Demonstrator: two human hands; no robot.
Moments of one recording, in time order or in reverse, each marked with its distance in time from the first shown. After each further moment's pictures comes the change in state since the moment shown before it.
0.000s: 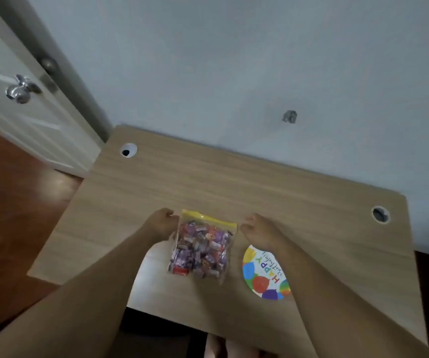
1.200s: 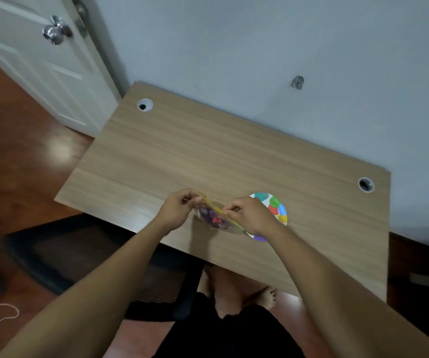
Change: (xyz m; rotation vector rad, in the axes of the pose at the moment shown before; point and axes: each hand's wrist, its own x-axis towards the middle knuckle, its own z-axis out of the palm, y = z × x) left_hand -0.126 -0.083 0.056 -0.186 -0.012 0.447; right_hand -0.124 0.008 0.055 -0.155 0.024 -0.374
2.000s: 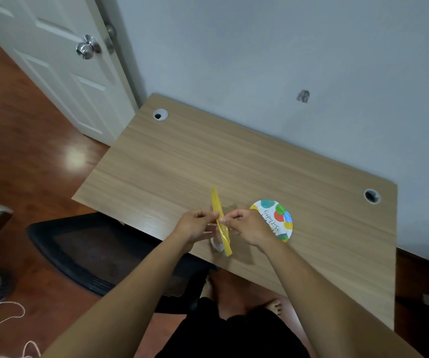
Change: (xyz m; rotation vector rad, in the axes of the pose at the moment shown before) left_hand -0.052 0.027 0.037 -0.526 0.006 -0.412; right_hand -0.013 -0.006 0.036 0.532 0.004 0.203
